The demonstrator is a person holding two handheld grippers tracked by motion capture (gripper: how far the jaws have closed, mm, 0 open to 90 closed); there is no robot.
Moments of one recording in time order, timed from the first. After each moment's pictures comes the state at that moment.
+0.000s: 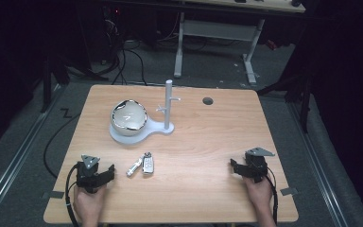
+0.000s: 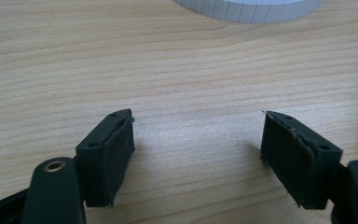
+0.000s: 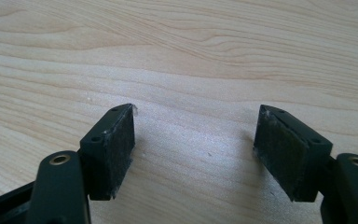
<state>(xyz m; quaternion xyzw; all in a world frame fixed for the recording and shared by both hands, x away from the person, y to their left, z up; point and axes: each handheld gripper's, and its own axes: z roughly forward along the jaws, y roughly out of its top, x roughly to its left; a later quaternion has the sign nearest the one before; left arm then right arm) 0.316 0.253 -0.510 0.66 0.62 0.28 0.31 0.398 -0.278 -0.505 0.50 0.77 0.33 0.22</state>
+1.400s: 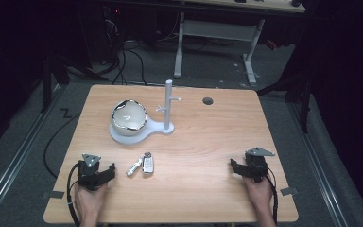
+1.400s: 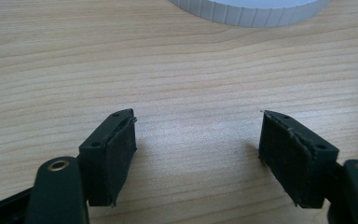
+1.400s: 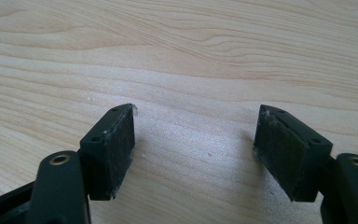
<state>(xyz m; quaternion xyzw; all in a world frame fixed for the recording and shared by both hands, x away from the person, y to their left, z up) 0.321 0.251 -0.509 0.67 0.62 0.27 0.30 0.398 -0.278 -0.504 0.50 0.77 0.33 0.22</state>
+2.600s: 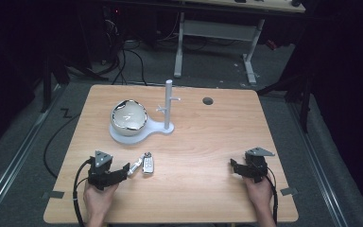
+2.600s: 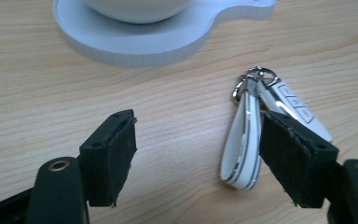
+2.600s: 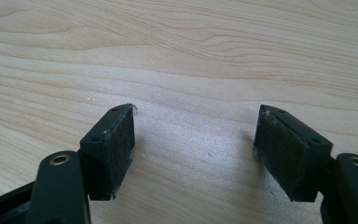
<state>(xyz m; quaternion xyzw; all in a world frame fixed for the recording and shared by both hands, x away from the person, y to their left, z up) 0.315 0.210 -0.473 0.71 0.56 0.23 0.37 0.398 -0.278 -0.504 0.50 0.77 0.33 0.22</state>
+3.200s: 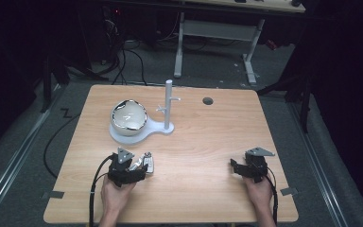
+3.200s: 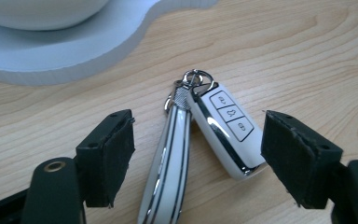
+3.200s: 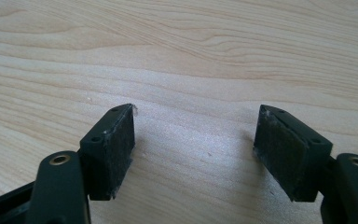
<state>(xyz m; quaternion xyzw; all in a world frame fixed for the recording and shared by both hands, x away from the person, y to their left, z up) 0.335 0.163 -0.479 0.75 0.52 0.20 0.36 0.398 -0.278 -0.504 0.50 0.77 0.33 0.22</state>
